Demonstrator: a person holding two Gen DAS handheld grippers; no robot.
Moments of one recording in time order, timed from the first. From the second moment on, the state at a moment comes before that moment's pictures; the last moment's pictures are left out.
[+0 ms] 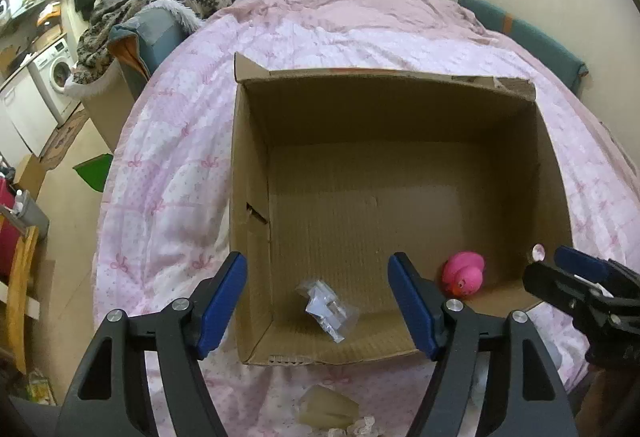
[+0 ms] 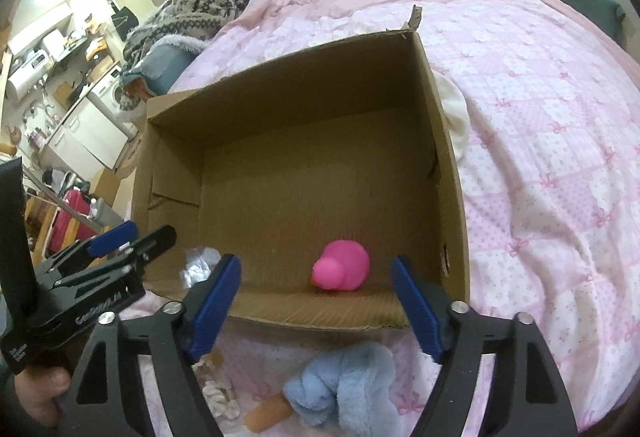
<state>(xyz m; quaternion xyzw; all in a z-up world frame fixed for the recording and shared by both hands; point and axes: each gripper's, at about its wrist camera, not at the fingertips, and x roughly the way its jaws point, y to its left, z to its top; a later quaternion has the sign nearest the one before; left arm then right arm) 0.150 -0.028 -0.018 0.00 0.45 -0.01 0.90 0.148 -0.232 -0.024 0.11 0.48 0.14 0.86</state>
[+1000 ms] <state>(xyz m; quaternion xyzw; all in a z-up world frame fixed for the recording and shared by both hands) 0.094 -0.009 0.018 0.01 0.42 0.03 0.91 0.106 -0.243 0.003 0.11 0.46 0.13 0.87</state>
